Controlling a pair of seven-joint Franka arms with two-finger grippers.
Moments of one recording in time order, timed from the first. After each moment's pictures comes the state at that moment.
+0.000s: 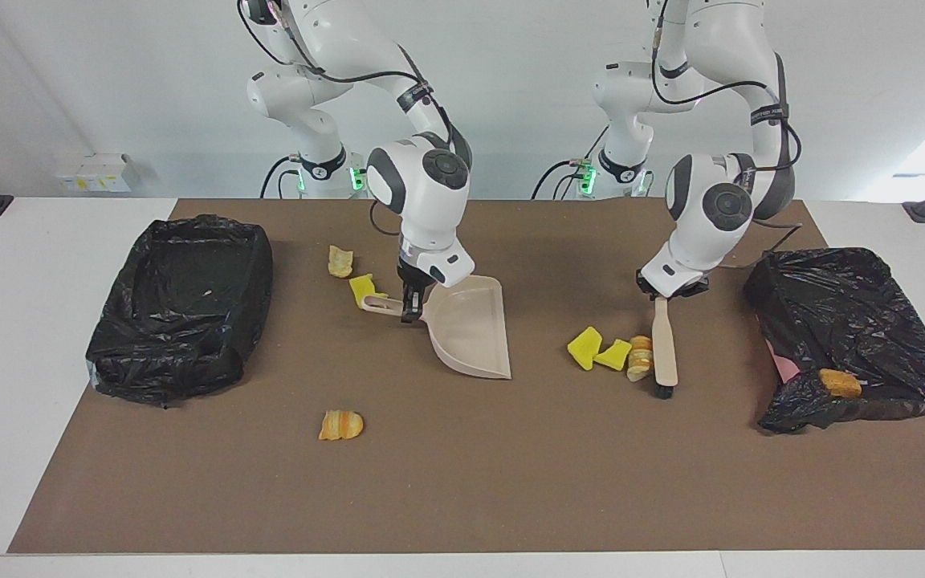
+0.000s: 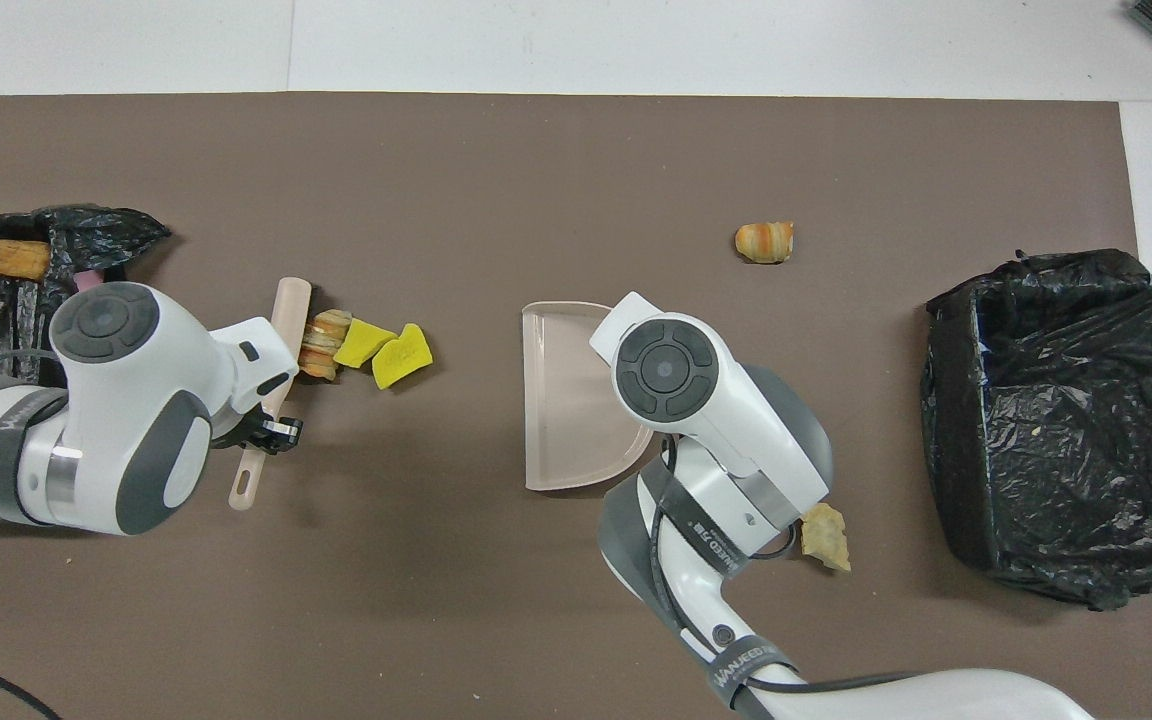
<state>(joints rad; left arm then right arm) -0.22 0.08 -0.02 -2.20 0.05 2.06 -0.06 0.59 0.27 -0.07 -1.89 -0.27 2.10 -0.94</state>
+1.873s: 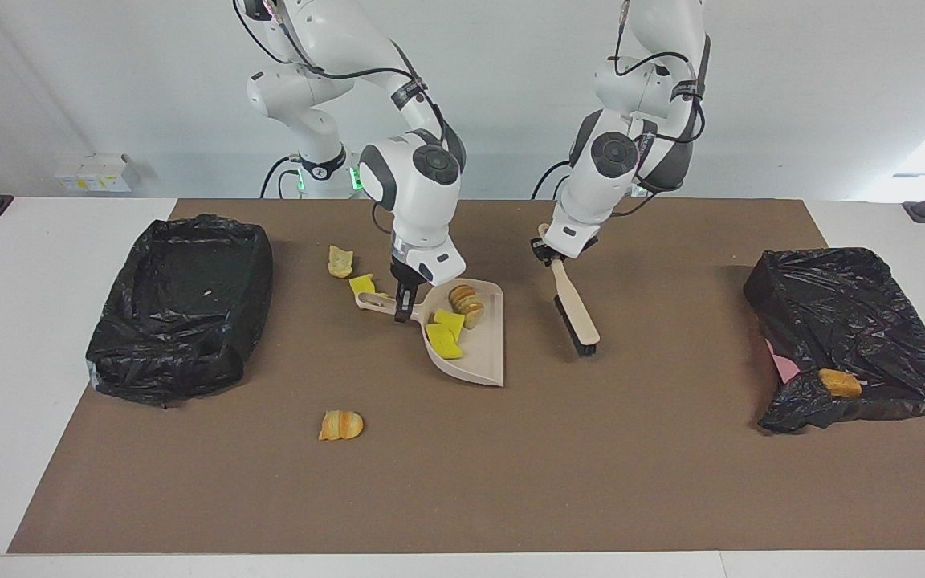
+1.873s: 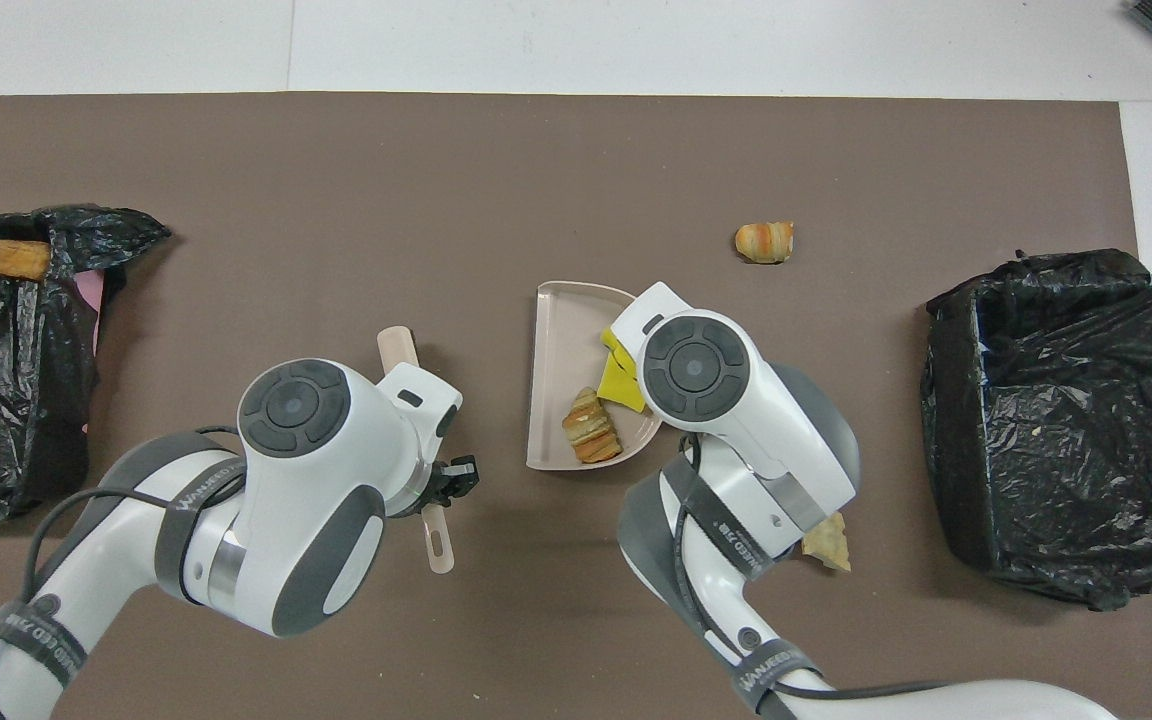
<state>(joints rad) -0.57 -0.02 -0.02 -2.21 -0.18 2.04 -0.67 0.54 0.22 -0.07 -1.92 -0.27 2.12 -0.86</state>
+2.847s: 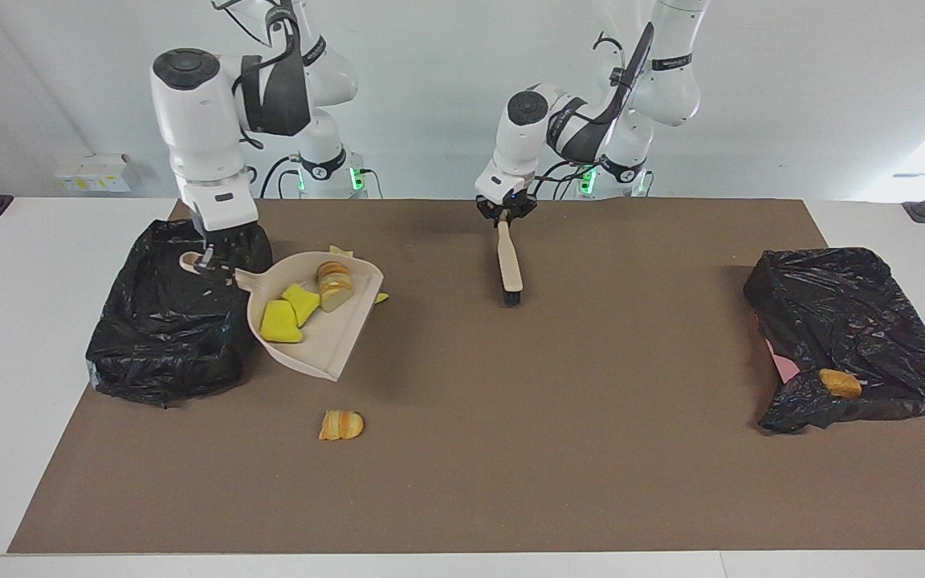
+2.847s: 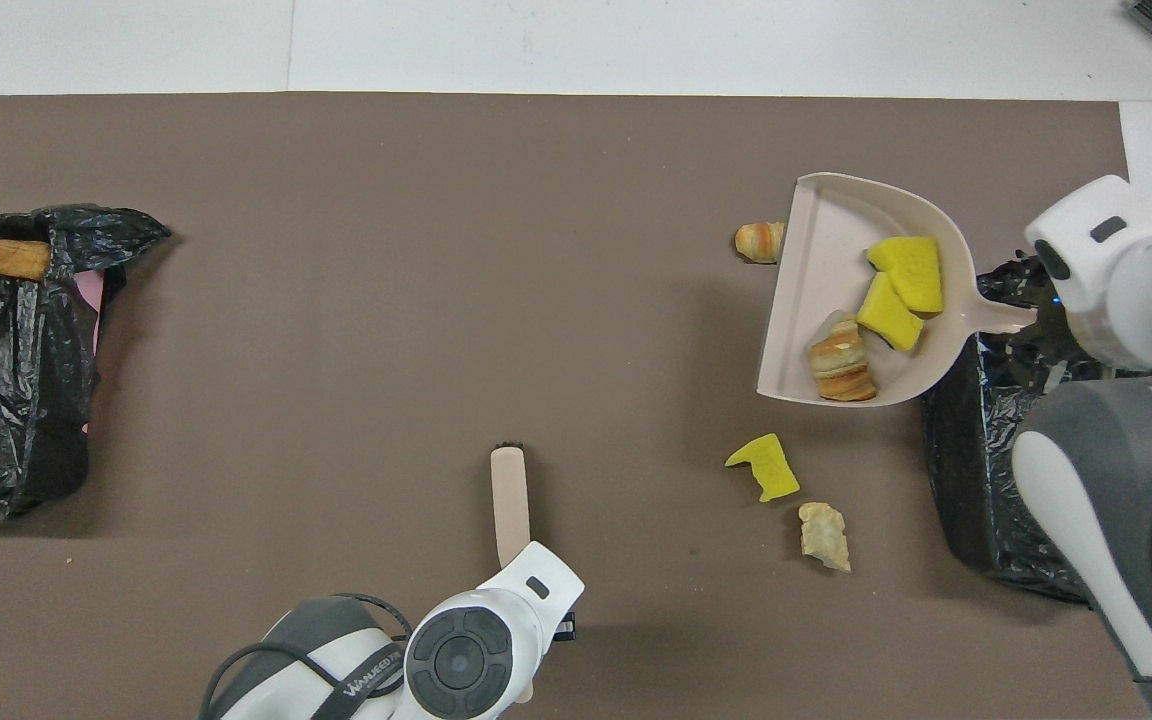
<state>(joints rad) -0.89 -0.12 -0.03 -2.48 -0.19 2.31 -0.78 0.08 -0.06 -0.08 -1.93 -0.18 2.02 -1.27</state>
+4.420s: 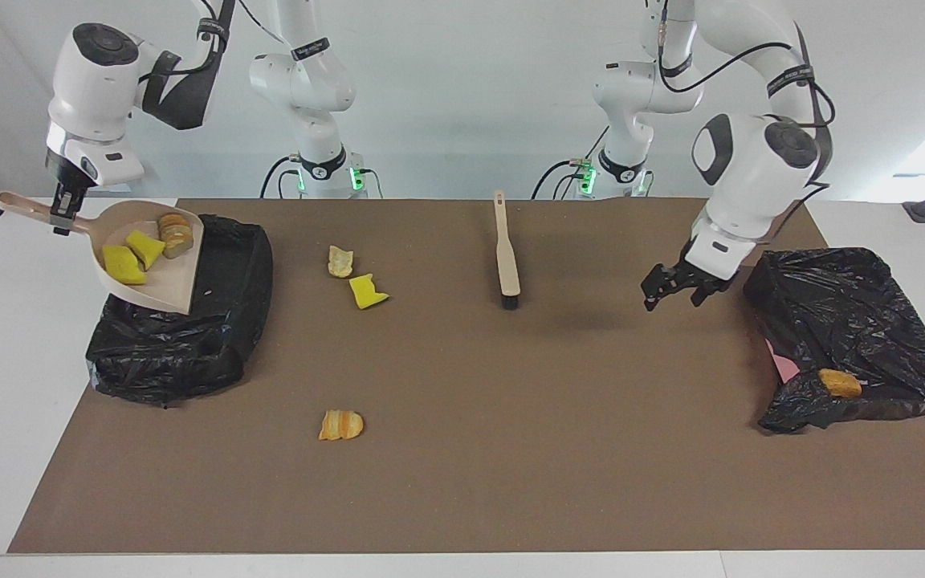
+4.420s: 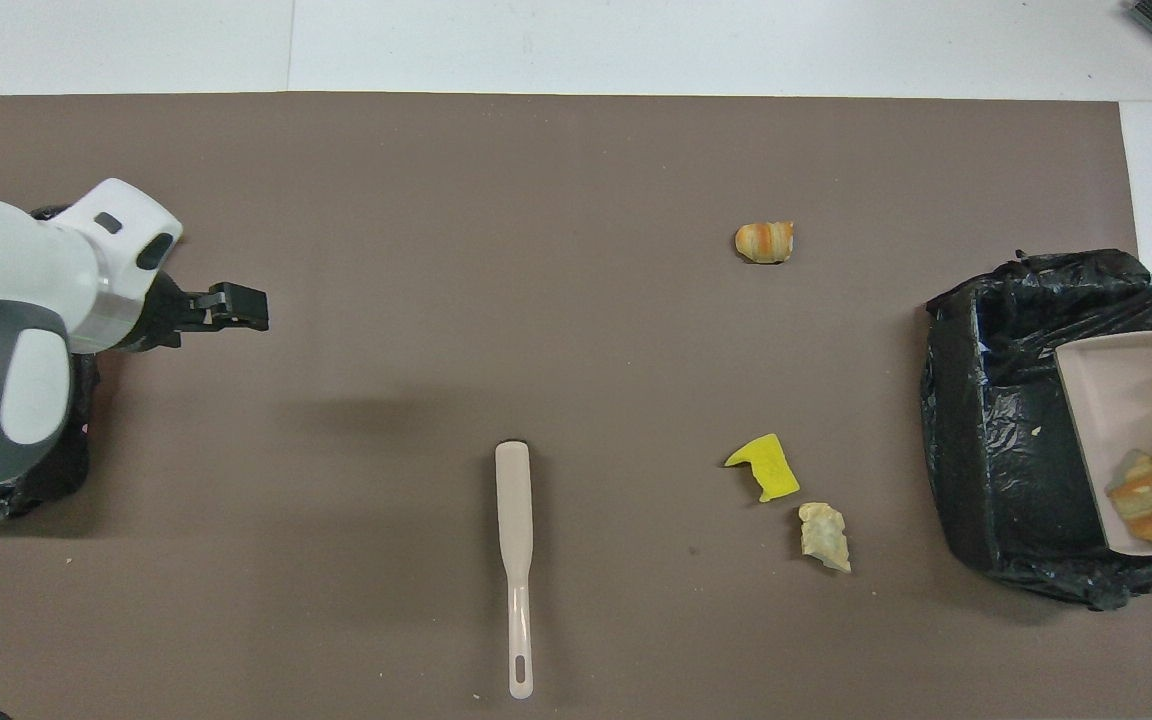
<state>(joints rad) -0.12 0.06 0.01 -1.90 -0.12 2.02 -0.17 -0.28 -0.26 -0.07 -2.22 -0.81 2.24 -1.68</state>
